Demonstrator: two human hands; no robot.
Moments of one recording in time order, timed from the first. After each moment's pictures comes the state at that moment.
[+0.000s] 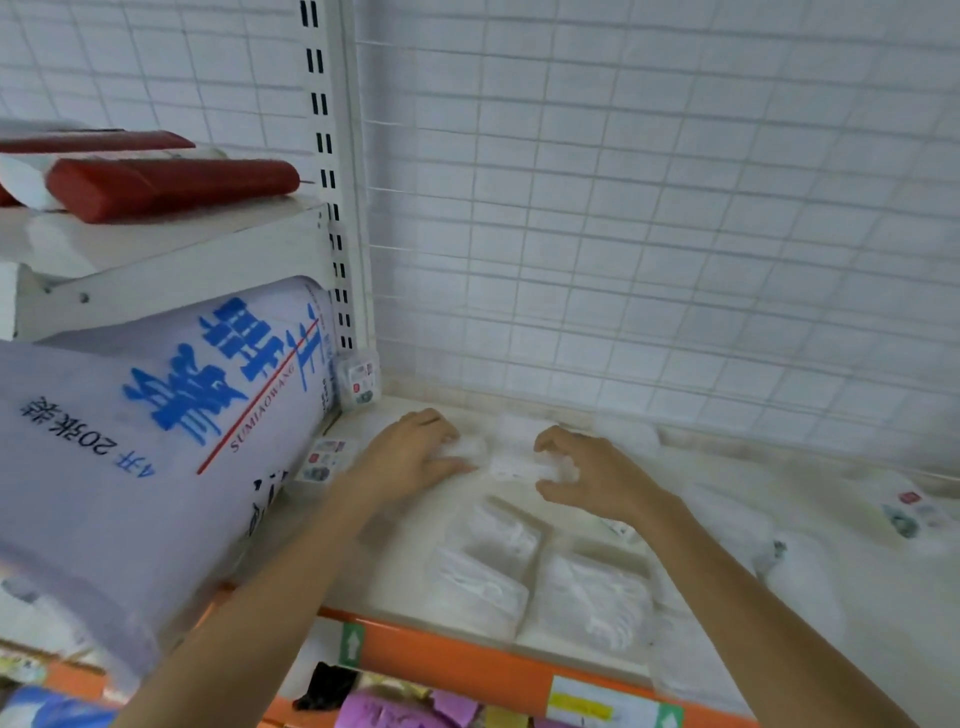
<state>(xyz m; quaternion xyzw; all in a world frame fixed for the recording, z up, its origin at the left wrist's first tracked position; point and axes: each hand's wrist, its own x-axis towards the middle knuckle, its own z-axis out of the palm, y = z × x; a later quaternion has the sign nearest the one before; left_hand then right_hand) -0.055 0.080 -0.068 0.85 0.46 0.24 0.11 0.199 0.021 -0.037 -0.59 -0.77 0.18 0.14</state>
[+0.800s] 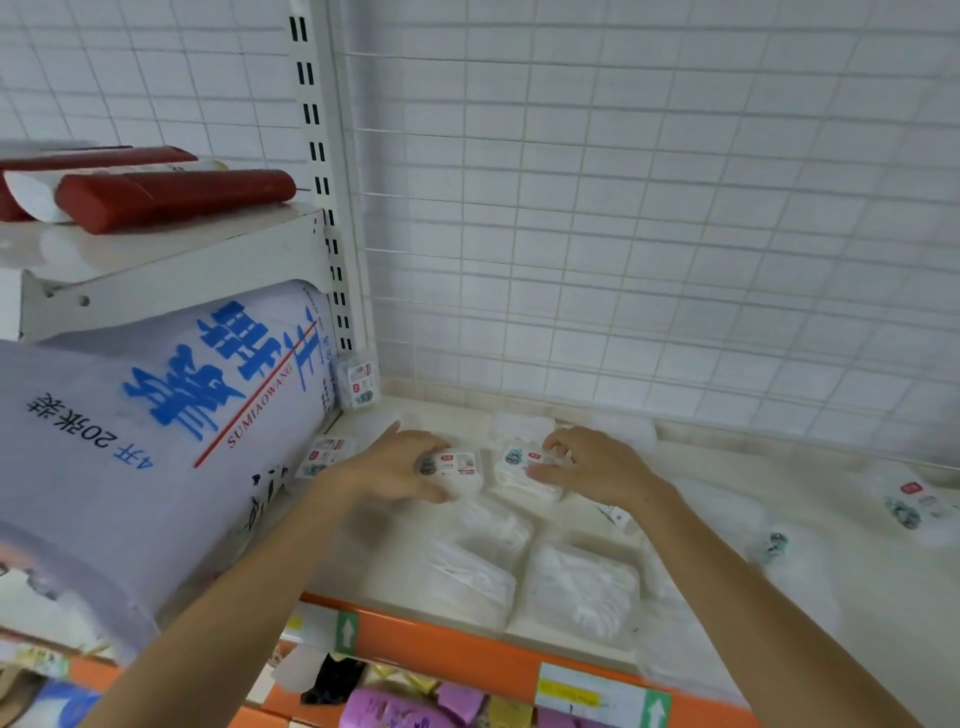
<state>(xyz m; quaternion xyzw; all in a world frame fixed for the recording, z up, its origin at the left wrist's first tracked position) -0.062 0.070 -0.055 0.85 0.48 0.05 0.22 0.205 0.029 -0.038 -0.65 -0.74 0.14 0.11</state>
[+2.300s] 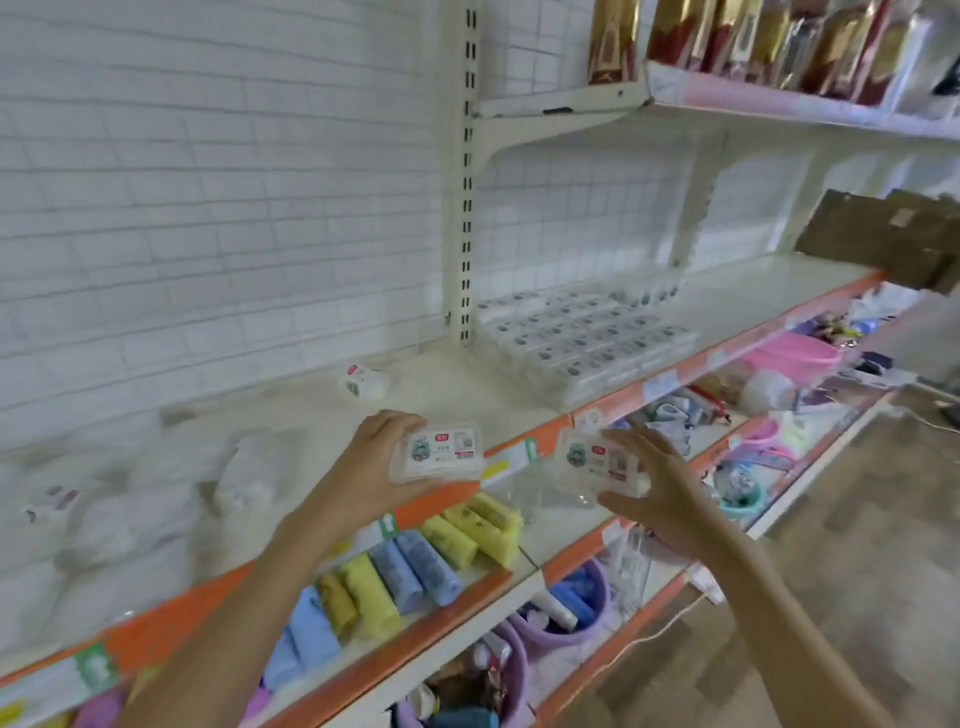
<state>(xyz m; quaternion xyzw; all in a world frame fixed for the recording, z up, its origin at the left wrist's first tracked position) 0.326 -0.181 -0.035 0.93 0.11 0.25 0.25 0.520 -0.443 -0.038 -0.84 -0.43 -0.02 0.32</state>
